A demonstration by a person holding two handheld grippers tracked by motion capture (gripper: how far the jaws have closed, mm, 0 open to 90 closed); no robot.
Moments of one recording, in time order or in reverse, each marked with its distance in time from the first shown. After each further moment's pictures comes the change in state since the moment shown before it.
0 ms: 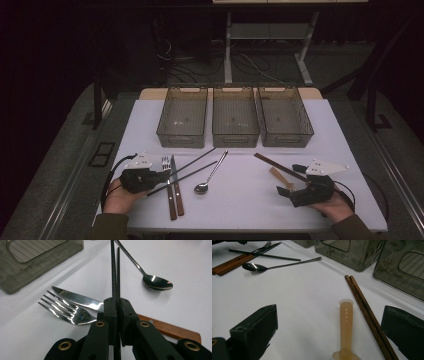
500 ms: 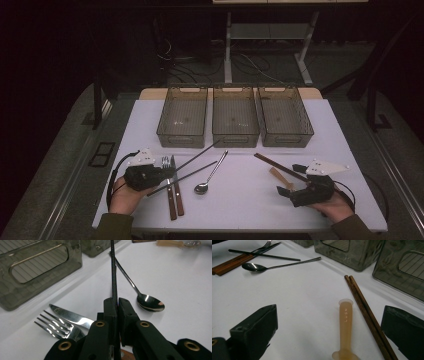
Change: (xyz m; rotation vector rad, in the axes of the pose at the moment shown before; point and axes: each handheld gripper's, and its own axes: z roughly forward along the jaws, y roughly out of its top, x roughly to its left) left arm -0.010 0.017 0.001 -0.060 0.013 -0.028; right arm -0.001 0.000 0.000 0.000 -0.001 -0.002
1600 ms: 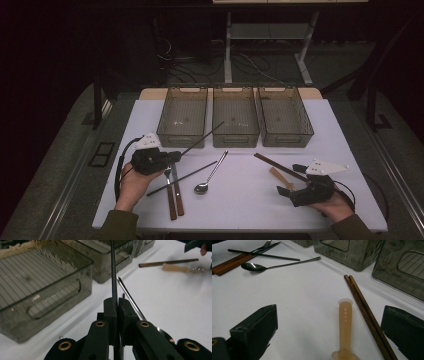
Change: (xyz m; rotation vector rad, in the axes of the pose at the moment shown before) left arm 0.016 0.037 0.012 -0.082 0.023 -0.030; right arm 0.000 0.000 0.000 0.004 -0.004 0.004
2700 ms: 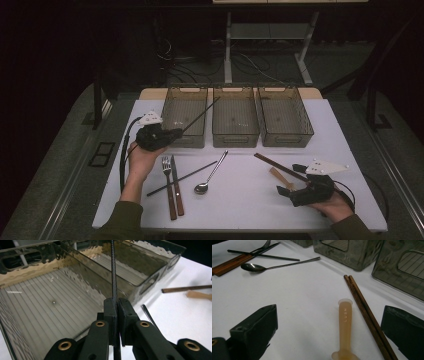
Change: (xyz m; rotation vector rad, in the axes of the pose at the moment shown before) left arm 0.040 0.036 0.022 -0.074 0.071 -0.049; right arm 0.000 0.000 0.001 -0.001 0.000 0.004
